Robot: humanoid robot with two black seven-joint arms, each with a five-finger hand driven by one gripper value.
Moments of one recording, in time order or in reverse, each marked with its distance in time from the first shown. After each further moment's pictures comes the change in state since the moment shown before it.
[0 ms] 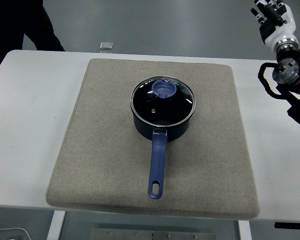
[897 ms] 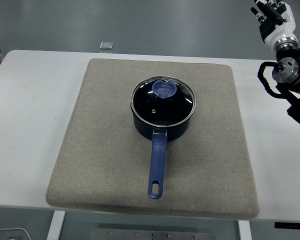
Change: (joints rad) left arm -0.005 0.000 0.000 0.001 0.000 0.002 0.000; right arm 0.002 0.002 -0.001 0.000 -0.001 -0.001 0.000
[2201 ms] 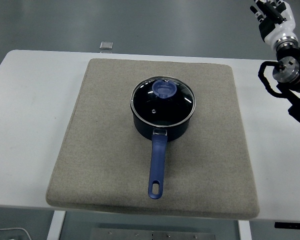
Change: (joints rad) left arm 0.000 0.000 0.000 0.000 0.000 0.000 0.000; right arm 0.007 -0.020 -0.008 0.010 -0.007 0.062 -0.003
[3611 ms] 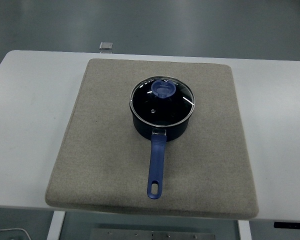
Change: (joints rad) left arm -0.001 0.000 0.000 -0.001 0.000 0.000 0.000; right arm 0.666 -0.258 -0.154 0.328 -1.328 0.581 0.205
